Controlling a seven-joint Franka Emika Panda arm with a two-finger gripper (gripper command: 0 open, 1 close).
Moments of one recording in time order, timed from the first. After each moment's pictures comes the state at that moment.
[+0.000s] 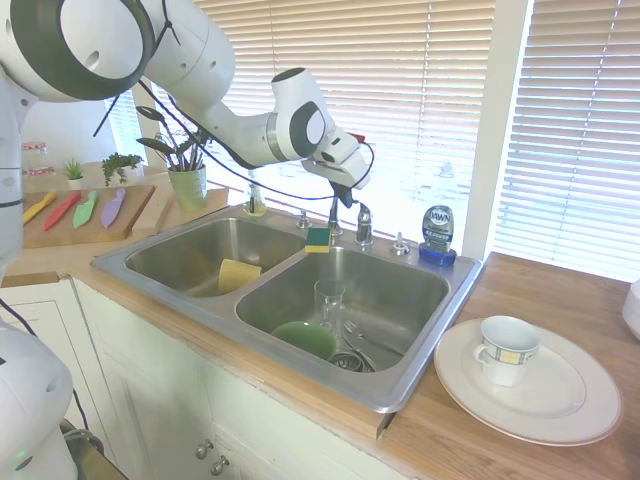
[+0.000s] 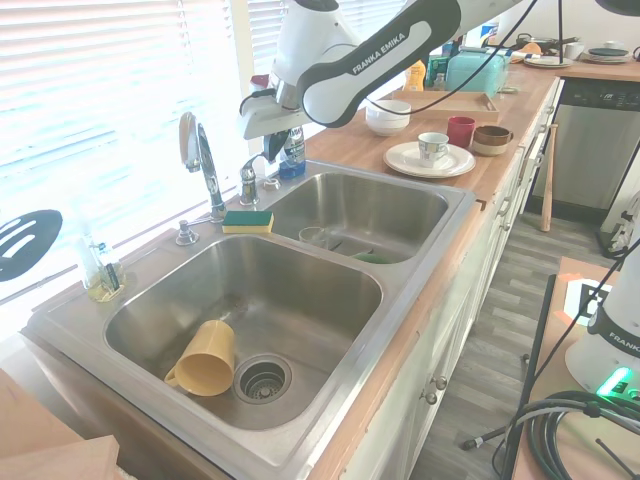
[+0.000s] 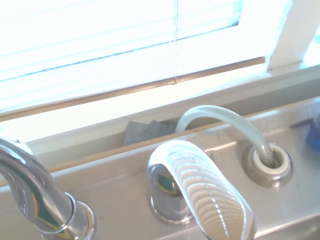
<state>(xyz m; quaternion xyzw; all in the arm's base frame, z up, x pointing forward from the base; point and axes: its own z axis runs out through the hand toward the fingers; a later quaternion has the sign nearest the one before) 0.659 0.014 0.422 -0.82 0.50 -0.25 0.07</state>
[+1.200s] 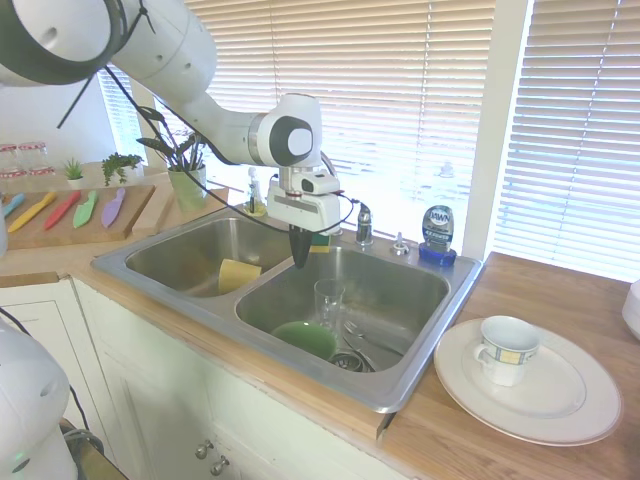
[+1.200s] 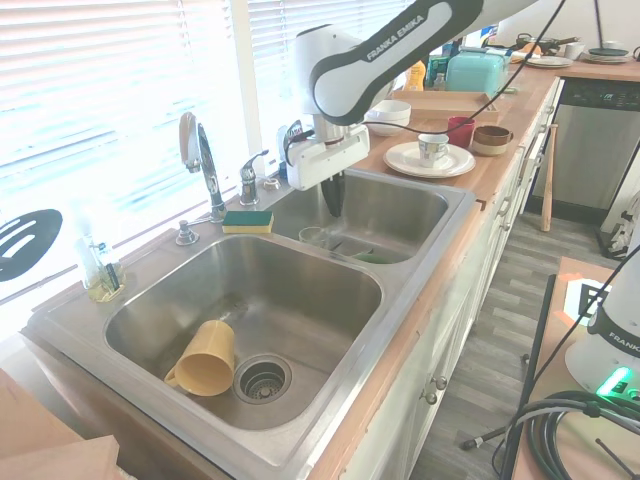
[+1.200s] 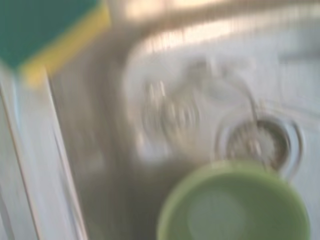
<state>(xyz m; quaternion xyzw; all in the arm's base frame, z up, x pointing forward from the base) 0.558 0.015 0.356 -0.87 0.49 0.03 -0.04</state>
